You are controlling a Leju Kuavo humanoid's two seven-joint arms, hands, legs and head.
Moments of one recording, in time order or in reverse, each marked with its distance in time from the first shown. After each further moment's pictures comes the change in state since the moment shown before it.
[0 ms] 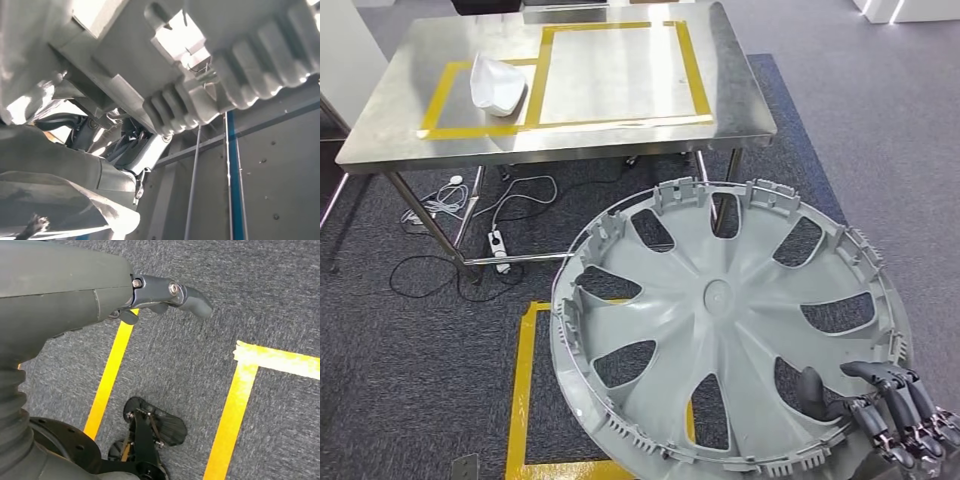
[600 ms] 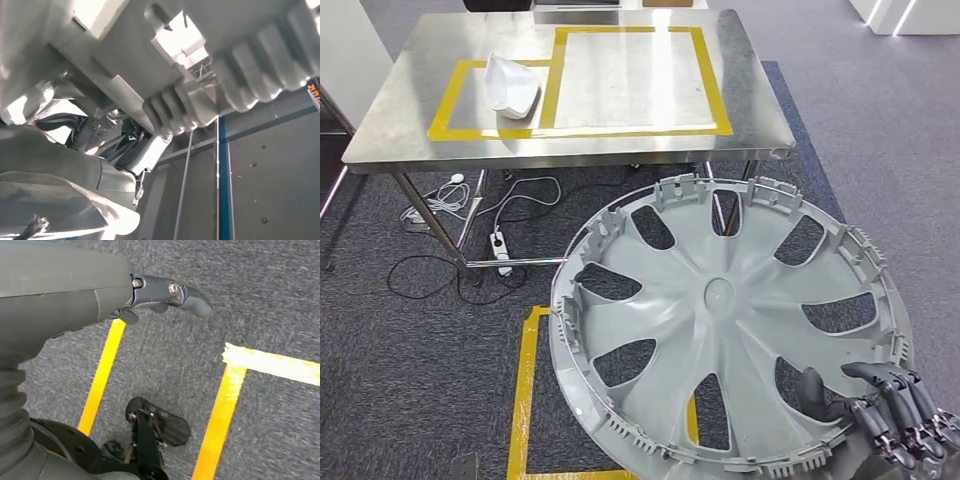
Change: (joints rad) left arm 0.002 -0.001 0.000 0.000 -0.002 0.000 -0.003; right arm 0.001 0.000 0.000 0.001 -0.004 0.000 0.000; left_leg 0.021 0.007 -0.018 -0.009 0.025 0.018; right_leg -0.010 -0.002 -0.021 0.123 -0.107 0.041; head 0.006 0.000
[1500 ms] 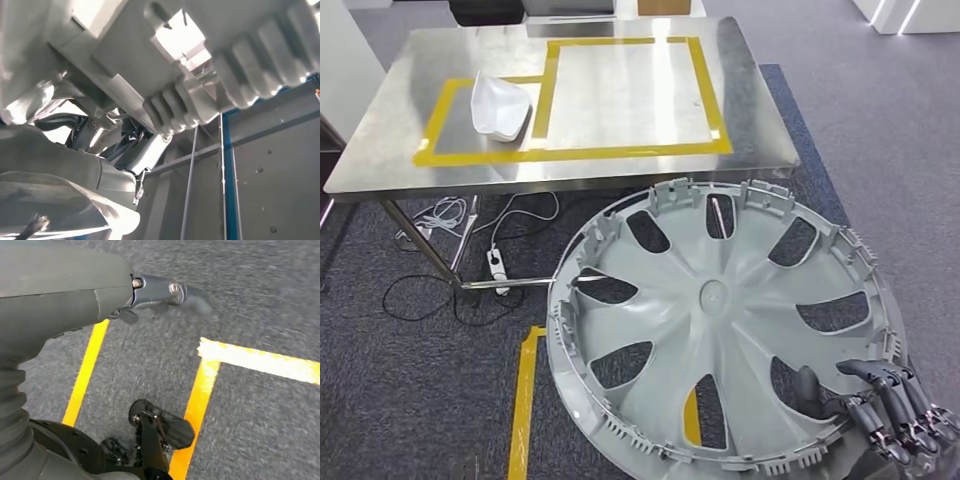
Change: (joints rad) left arm 0.005 -0.003 0.004 0.001 -0.005 0.002 0.000; right arm 0.001 -0.002 0.003 0.004 -0.004 0.000 0.000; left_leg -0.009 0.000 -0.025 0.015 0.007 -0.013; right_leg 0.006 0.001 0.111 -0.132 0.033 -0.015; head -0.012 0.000
